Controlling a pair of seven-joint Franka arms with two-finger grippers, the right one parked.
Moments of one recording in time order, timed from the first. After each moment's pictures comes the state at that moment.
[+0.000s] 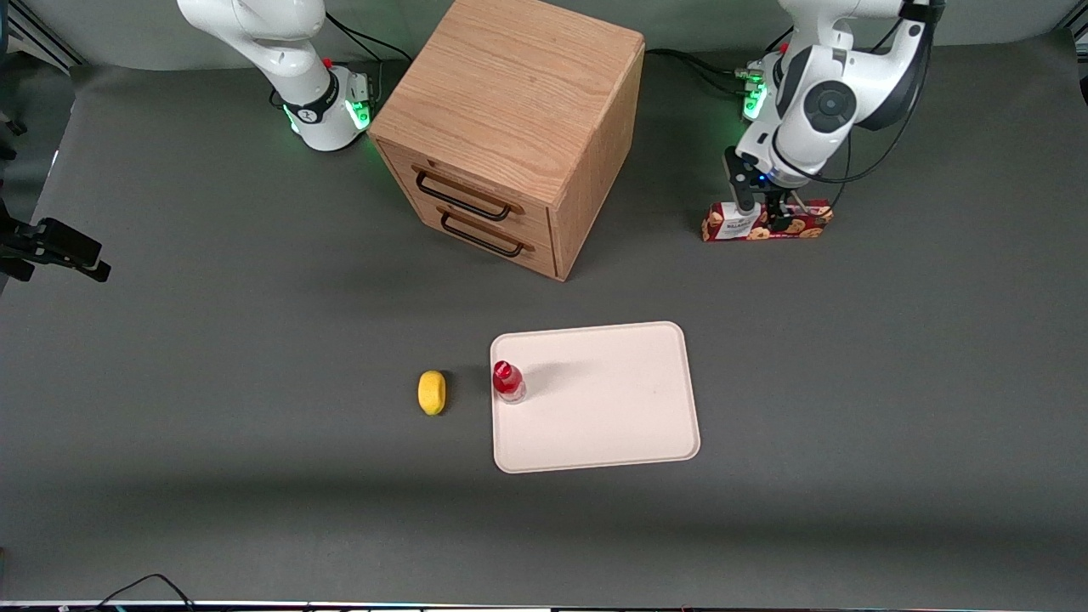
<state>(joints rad) -0.07 -0.25 -0.32 -2.88 -0.14 2.49 1.12</state>
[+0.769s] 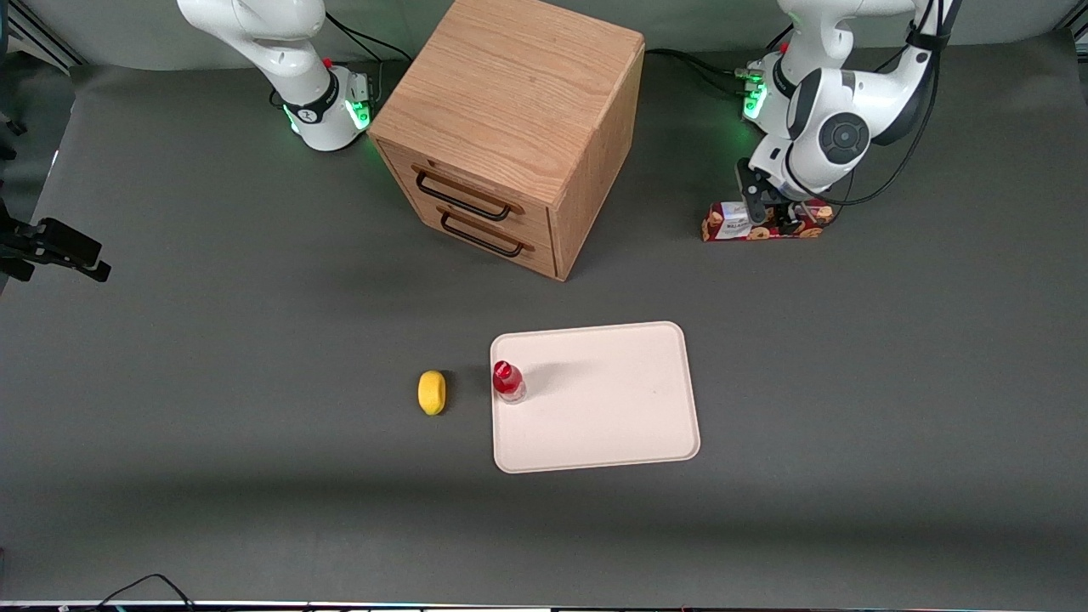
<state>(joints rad) -0.02 -0.10 -0.30 -2.88 -0.14 2.54 1.16</state>
